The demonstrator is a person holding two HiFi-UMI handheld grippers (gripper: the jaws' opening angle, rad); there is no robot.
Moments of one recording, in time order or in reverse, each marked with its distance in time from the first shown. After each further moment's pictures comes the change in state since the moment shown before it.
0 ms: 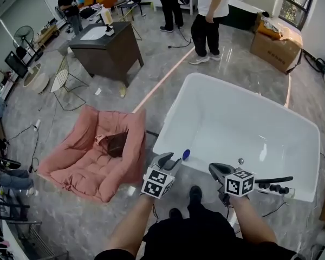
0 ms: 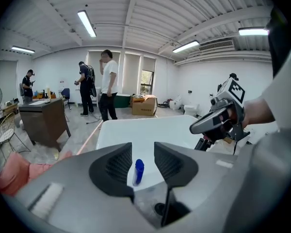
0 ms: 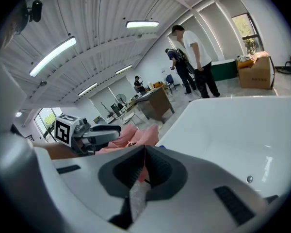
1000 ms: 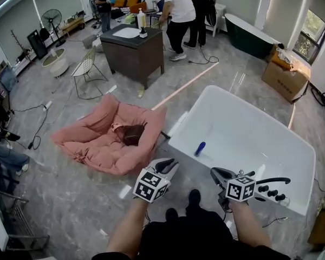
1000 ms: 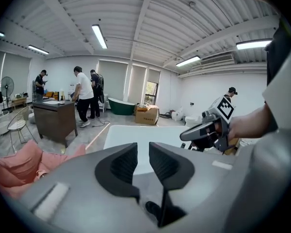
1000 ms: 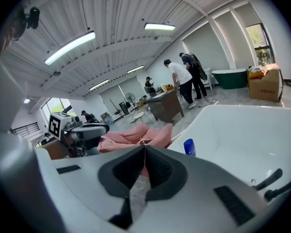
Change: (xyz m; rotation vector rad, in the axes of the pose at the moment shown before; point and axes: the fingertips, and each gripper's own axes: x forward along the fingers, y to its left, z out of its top) left arm -0.177 -0.030 -0.019 -0.088 -0.127 0.040; right arm -0.028 0.126 -0.034 -0.123 -0.022 0.052
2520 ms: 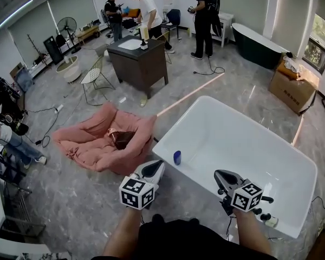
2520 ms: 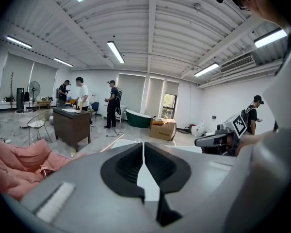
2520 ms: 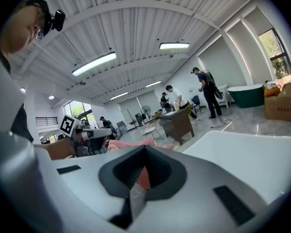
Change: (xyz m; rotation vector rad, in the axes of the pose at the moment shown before) left arm 0.053 -0.097 0.100 -0.110 -0.157 0.257; right arm -0.145 -0.103 0.079 -0.153 -0.171 0.193
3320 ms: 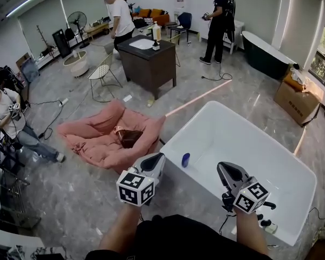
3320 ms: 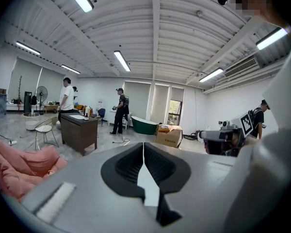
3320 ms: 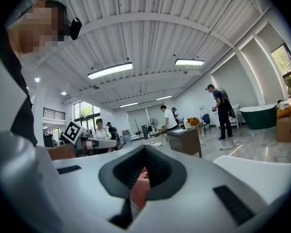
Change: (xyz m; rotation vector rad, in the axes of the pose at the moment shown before) left arm -0.038 0.038 0.039 -0.012 -0.079 0.069; right arm 0.028 0.062 0.074 -0.156 -0.159 0.070
